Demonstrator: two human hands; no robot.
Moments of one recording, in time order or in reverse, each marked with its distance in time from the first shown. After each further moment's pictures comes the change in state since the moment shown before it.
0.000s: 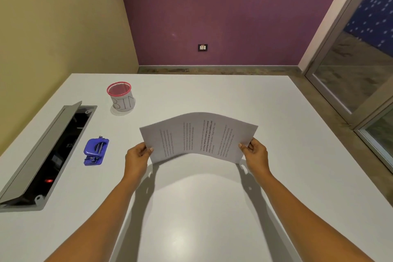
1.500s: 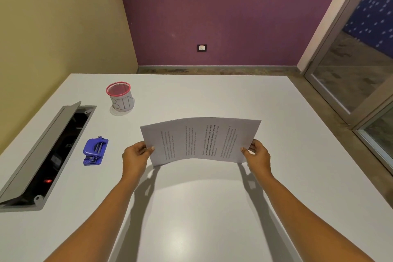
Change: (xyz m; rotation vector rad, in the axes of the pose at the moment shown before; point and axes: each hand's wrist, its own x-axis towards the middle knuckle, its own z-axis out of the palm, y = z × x) left_hand -0.001 0.003 -0.001 0.008 0.046 0.013; right_hand -0.001 0.005 -0.008 -0.219 0.087 0.014
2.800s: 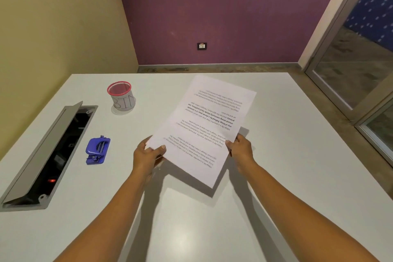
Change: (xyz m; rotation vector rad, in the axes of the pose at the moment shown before) left_hand -0.011 0.012 0.014 -0.392 -0.070 -0.311; right_hand -0.008 -0.036 0.038 0.182 -0.142 0.220
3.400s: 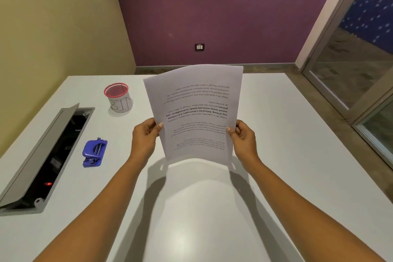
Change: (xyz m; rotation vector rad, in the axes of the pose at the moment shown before) left_hand 0.008 0.041 0.024 0.293 -0.142 0.478; right_hand -0.010 -0.022 -0.014 0.162 -0.090 -0.406
